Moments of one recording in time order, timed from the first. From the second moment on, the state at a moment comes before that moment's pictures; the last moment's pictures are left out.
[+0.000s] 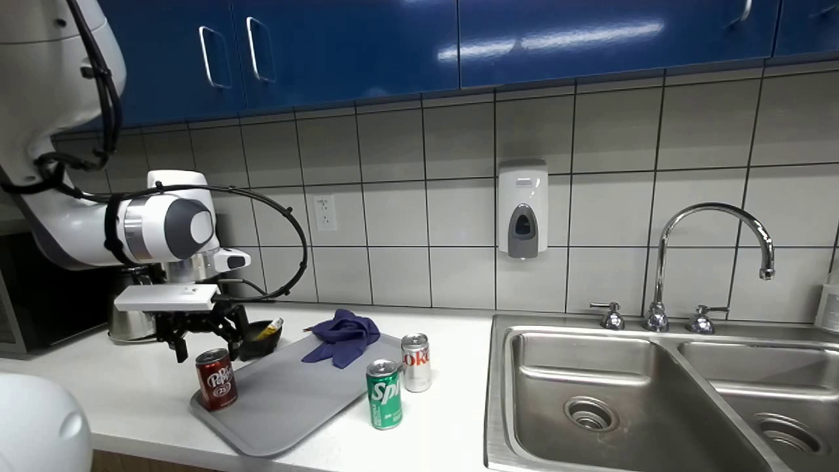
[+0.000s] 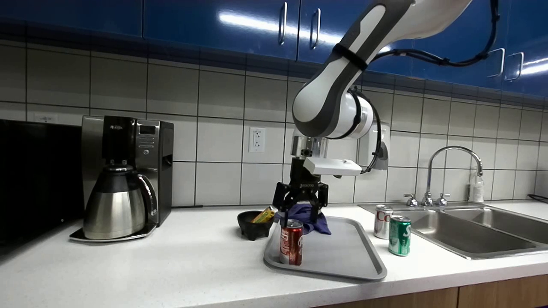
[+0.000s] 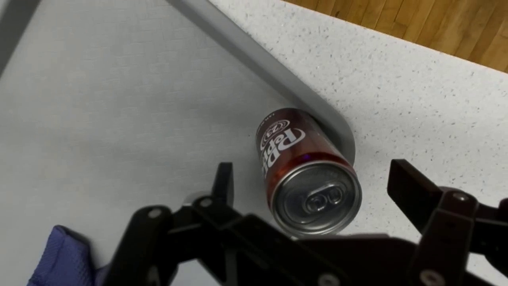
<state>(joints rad) 0.24 0.07 0.23 -2.43 0.04 2.58 0.10</state>
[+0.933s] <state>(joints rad) 0.25 0.13 0.23 -2.41 0.00 2.58 0.10</state>
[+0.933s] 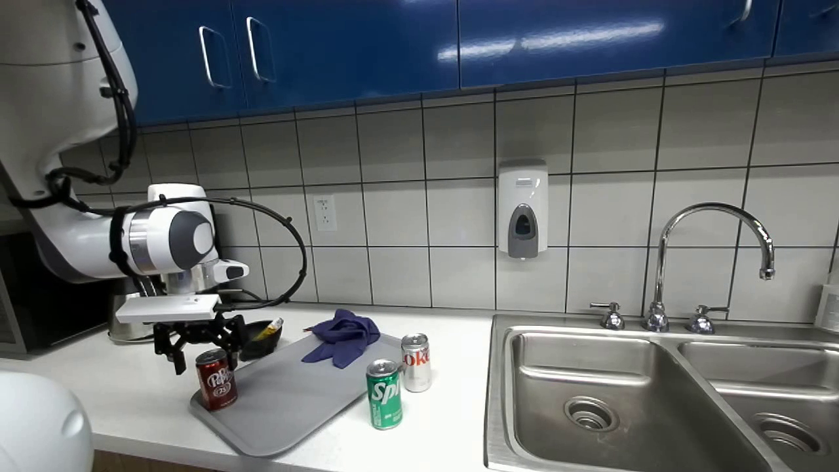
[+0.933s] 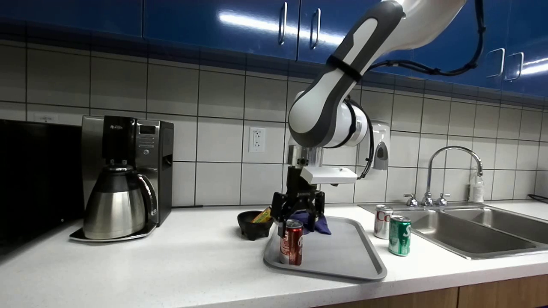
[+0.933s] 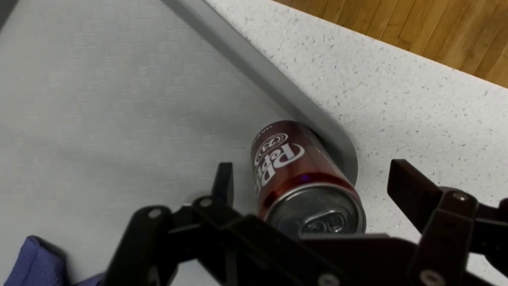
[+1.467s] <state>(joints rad) 0.25 0.17 0.23 -2.38 -0.03 2.59 0.10</state>
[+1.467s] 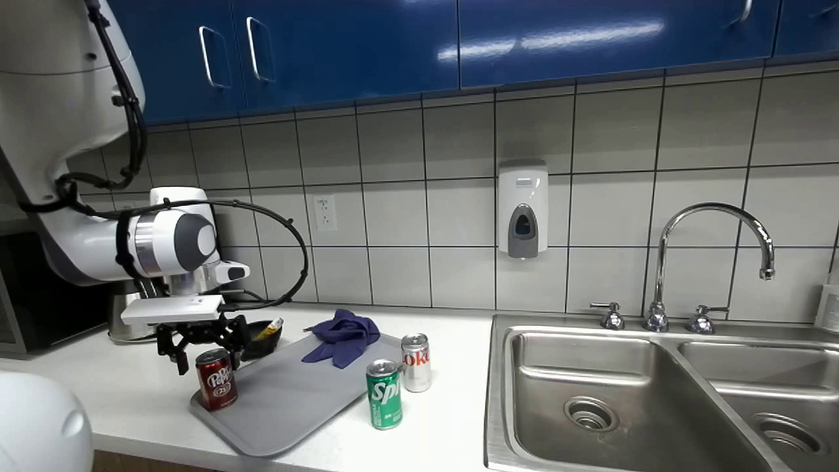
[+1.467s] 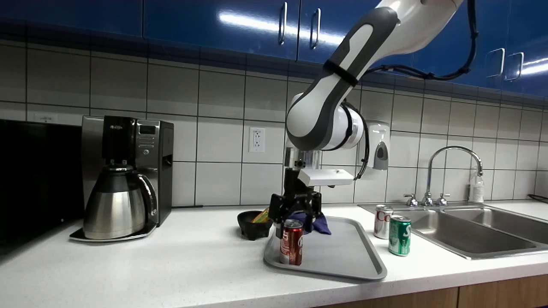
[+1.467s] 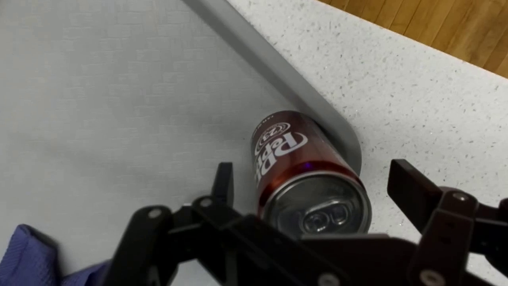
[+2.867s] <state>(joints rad) 0.25 0.21 0.22 -2.33 -0.05 2.59 0.10</state>
